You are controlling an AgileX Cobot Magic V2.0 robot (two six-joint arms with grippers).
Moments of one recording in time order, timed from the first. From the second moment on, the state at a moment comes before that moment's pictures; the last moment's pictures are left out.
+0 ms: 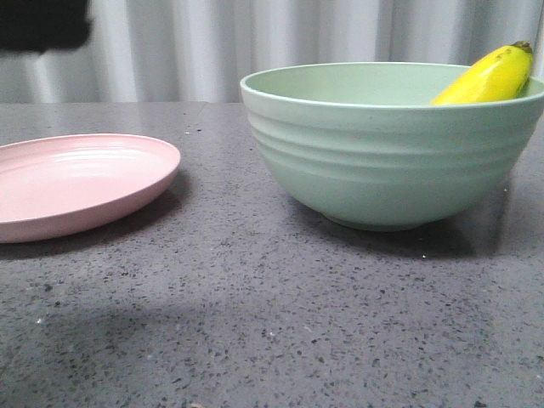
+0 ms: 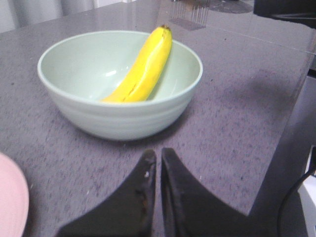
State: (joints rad) left arm -1.03 0.75 -0.45 -0.25 0.05 0.12; right arm 0.36 0.29 -0.36 0.16 0.23 -0.12
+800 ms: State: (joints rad) left arm -1.03 0.54 -0.14 -0.26 -0.14 0.12; right arm 0.36 0.03 -0.21 0.15 0.22 -0.12
